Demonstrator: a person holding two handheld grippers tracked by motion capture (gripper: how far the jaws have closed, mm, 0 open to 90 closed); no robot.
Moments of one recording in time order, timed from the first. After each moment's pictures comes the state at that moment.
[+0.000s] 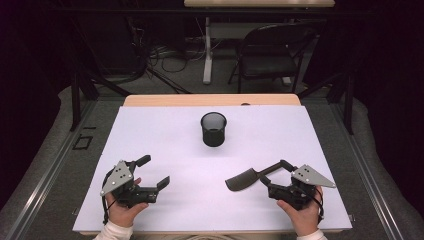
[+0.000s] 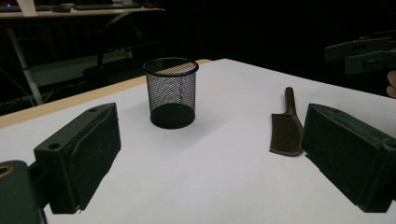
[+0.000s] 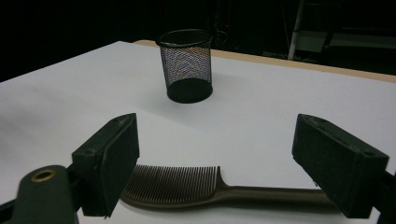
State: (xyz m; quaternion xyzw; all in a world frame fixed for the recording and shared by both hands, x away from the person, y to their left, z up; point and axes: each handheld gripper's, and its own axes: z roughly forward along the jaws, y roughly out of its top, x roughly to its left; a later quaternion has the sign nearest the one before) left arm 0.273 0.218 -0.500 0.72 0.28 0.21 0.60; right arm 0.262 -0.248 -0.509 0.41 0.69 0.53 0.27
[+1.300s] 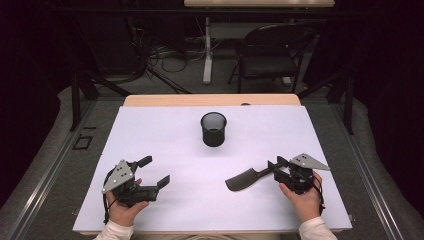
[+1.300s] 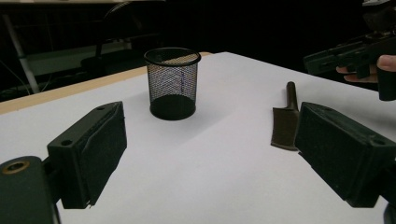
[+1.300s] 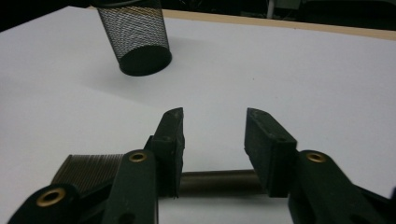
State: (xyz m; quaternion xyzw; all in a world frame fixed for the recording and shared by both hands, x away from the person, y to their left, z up) left arm 0.277 0.219 -0.505 0.73 0.30 0.20 0.59; right arm 0.303 -0.263 -0.522 0.47 0.70 0.46 0.26
